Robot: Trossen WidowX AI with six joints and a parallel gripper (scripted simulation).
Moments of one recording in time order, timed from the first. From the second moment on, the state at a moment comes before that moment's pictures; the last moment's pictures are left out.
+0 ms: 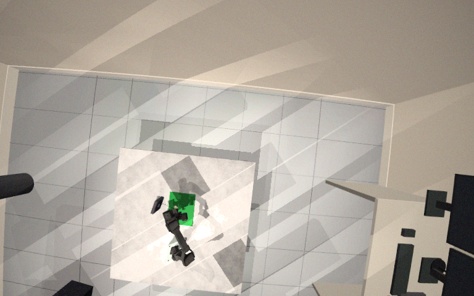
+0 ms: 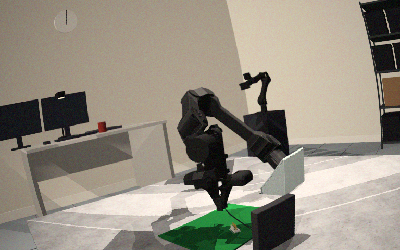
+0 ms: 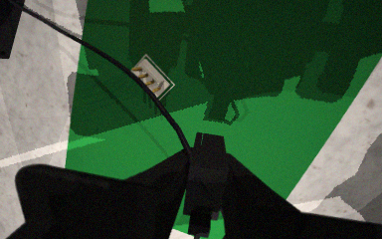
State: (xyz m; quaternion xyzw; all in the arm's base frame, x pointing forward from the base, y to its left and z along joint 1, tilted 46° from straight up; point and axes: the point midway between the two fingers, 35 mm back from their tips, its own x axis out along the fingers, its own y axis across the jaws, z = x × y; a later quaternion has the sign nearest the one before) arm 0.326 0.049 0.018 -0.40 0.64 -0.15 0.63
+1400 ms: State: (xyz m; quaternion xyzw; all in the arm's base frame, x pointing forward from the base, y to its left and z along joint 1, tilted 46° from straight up) arm 0.337 0.078 -0.010 0.12 0.38 -0.54 0.74
